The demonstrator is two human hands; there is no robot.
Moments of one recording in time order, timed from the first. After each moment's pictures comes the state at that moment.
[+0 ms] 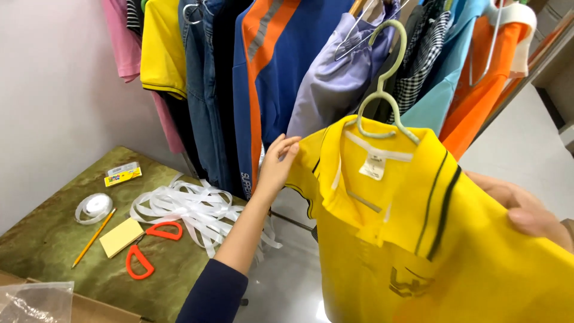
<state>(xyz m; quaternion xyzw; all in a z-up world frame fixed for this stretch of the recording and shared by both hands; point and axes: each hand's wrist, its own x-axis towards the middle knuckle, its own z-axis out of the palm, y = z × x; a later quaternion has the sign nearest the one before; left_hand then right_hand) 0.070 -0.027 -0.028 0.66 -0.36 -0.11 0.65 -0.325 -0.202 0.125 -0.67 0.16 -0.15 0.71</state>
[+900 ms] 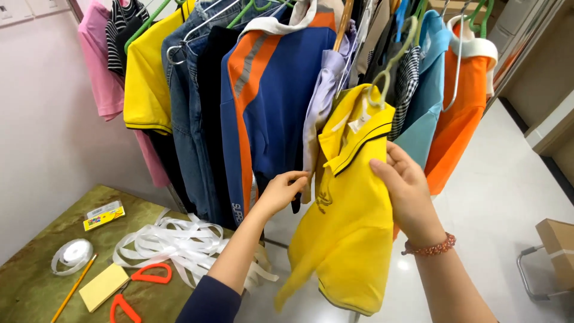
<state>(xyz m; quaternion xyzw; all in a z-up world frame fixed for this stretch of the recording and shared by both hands) 0.071 -0.041 0.015 0.70 -0.40 -0.29 0.51 -0.164 -0.142 0.118 -0.65 0.10 -0.40 0.64</state>
